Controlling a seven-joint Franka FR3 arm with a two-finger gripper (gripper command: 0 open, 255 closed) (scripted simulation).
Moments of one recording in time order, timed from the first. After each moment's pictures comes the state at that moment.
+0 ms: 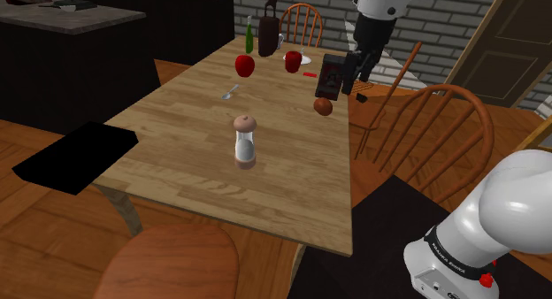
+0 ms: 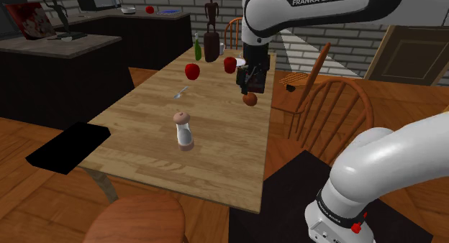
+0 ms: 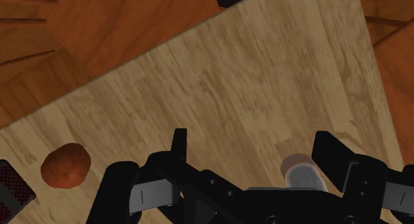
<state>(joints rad) 0.04 -0.58 0.10 -2.31 -0.02 1.76 -0.03</state>
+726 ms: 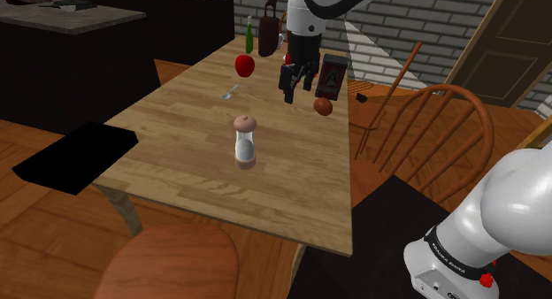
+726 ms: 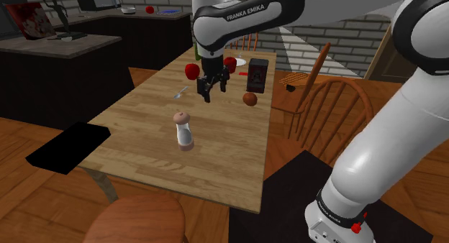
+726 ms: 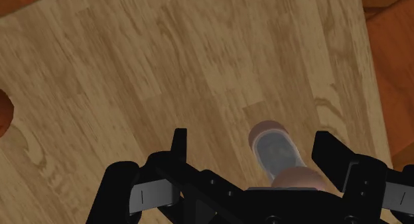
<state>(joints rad) 0.09 -0.15 0.20 -2.04 -0.01 1.86 0.03</state>
